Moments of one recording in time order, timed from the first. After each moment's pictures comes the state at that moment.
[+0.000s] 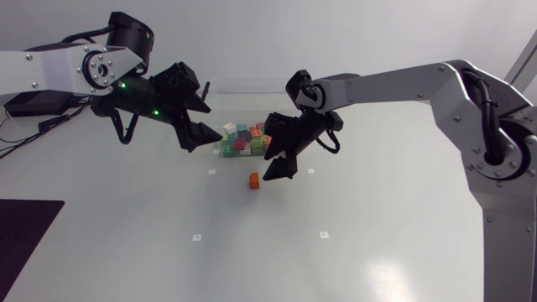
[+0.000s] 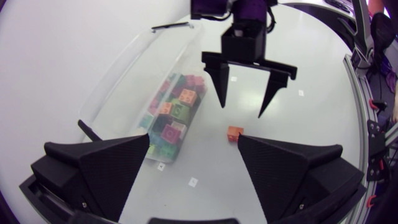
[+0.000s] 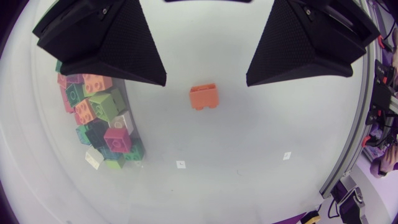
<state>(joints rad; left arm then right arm) -0.23 1.71 1.31 -0.47 0.45 0.87 0.43 2.26 1.74 -0.74 -0.54 -0.98</state>
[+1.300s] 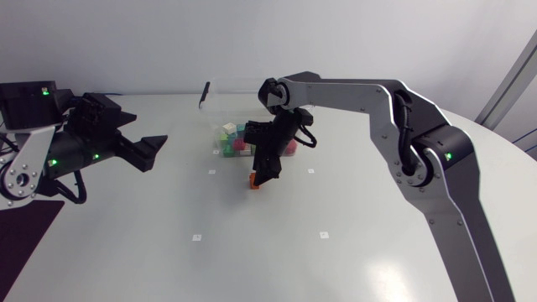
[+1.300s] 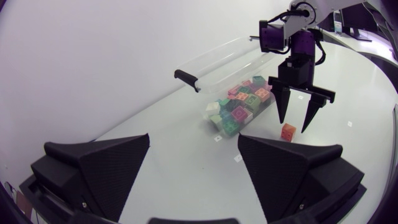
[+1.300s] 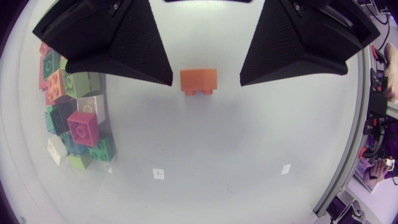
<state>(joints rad) -0.03 1.27 0.66 0.18 0.26 0.49 0.51 2.51 2.14 -1.08 -0.44 -1.06</state>
